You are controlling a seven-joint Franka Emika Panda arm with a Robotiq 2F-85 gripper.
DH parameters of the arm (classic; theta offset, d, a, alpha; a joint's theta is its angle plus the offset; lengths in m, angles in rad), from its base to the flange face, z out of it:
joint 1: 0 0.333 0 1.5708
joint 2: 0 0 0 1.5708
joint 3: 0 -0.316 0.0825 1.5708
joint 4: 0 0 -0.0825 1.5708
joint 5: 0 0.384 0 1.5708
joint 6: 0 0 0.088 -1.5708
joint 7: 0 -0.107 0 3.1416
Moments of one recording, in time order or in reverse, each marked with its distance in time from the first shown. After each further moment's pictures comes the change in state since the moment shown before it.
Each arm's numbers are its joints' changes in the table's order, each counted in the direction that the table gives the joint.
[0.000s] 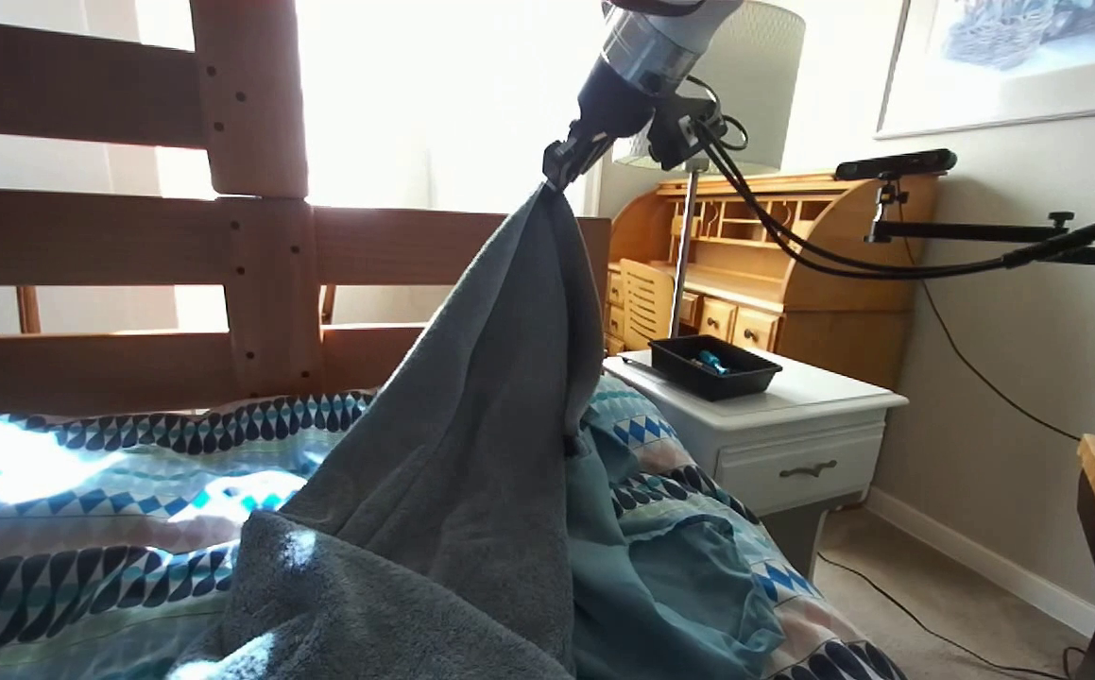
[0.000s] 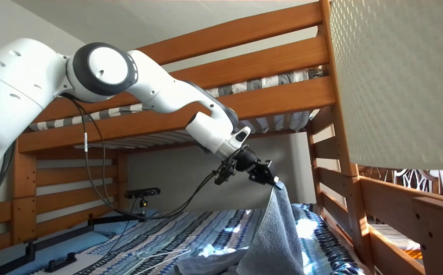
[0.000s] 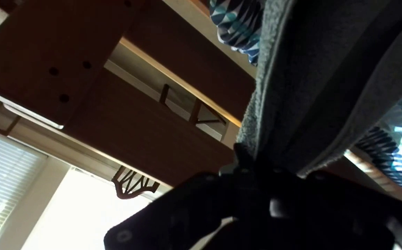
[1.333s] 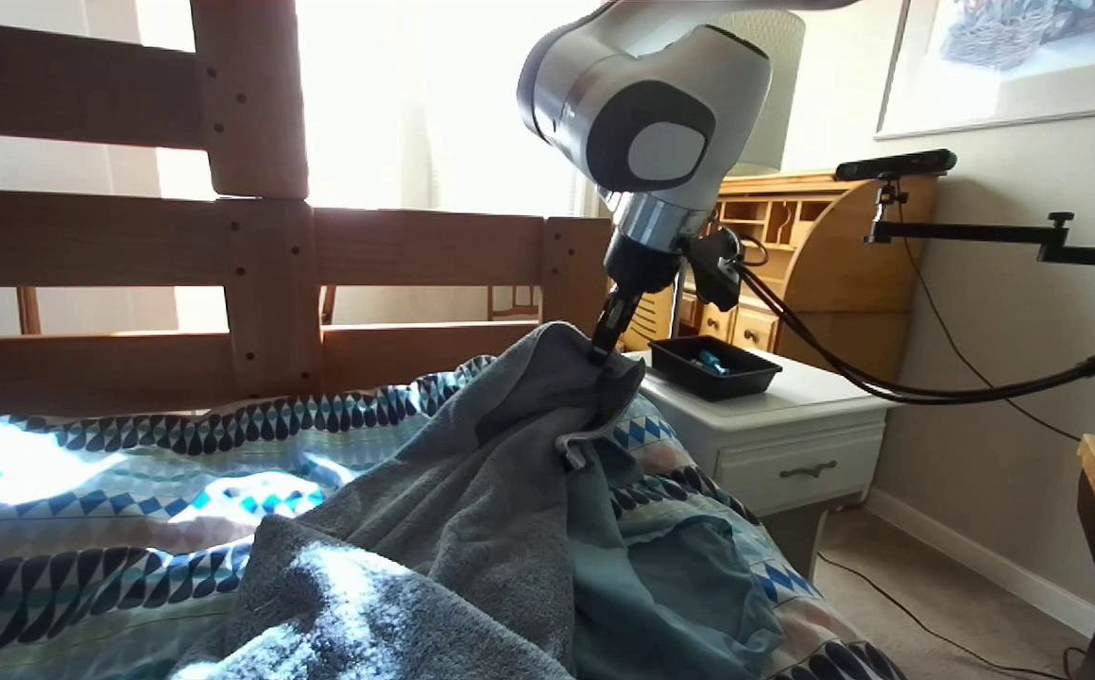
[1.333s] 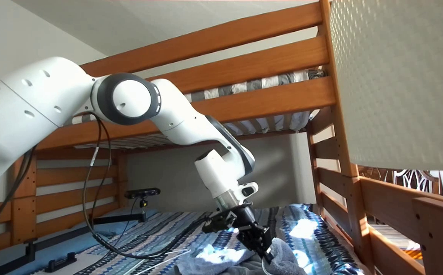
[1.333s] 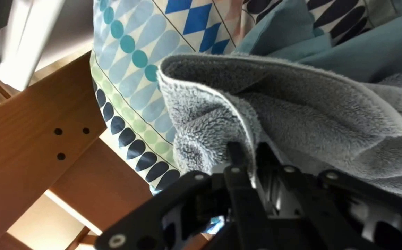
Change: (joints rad) arm -0.135 -0.230 -0.116 0.013 0.170 0.013 0.300
